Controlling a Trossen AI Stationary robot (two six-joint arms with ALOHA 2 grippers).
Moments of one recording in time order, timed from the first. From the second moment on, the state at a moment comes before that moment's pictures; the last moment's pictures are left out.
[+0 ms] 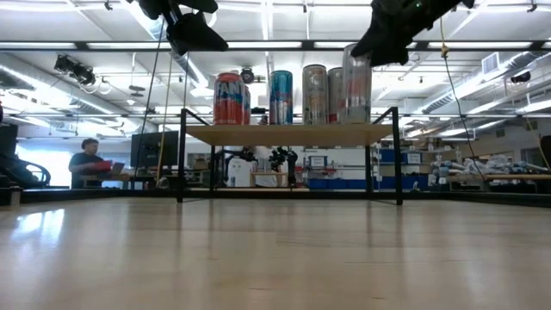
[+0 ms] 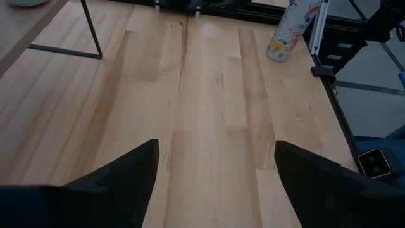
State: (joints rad) left arm -0.15 1.18 0.91 -0.27 -0.07 -0.22; right arm -0.50 1.04 1.04 -0.48 -0.07 0.05
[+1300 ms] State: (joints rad) left arm -0.15 1.18 0.91 -0.27 -0.07 -0.21; right arm -0.53 1.07 1.08 -0.45 -0.10 0.00
